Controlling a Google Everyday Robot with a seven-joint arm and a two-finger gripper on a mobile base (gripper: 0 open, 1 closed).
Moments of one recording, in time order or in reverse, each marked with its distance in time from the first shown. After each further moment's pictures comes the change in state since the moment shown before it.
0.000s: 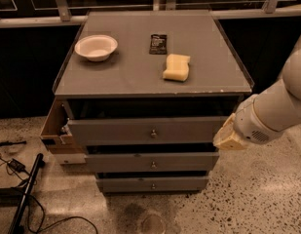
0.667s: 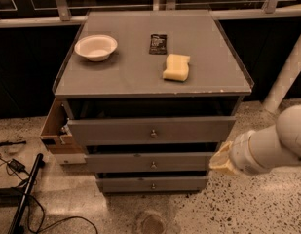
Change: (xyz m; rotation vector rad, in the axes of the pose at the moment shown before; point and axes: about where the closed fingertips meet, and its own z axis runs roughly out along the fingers) arm 0.045 0.019 0.075 0.038 -0.075 0.037
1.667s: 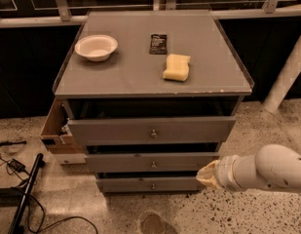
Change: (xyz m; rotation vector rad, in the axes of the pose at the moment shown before) arm 0.036 0.004 0.111 0.016 -0.131 0.065
